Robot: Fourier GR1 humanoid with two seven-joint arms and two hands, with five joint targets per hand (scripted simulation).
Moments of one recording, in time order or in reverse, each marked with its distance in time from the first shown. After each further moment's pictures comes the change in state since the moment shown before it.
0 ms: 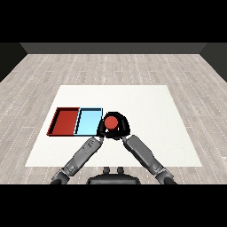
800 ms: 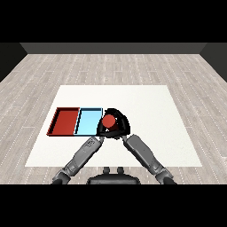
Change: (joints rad) left arm 0.000 -0.017 0.025 -0.002 0.035 -0.003 -0.062; right arm -0.003 0.008 -0.022 -0.041 0.006 0.054 0.028
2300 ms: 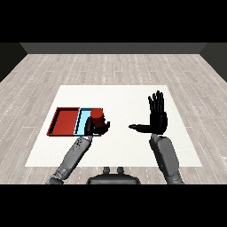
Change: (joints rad) left arm 0.091 0.098 0.136 -0.084 -0.038 -0.086 0.022; right arm 0.183 -0.156 -0.361 -0.407 0.067 0.085 0.140
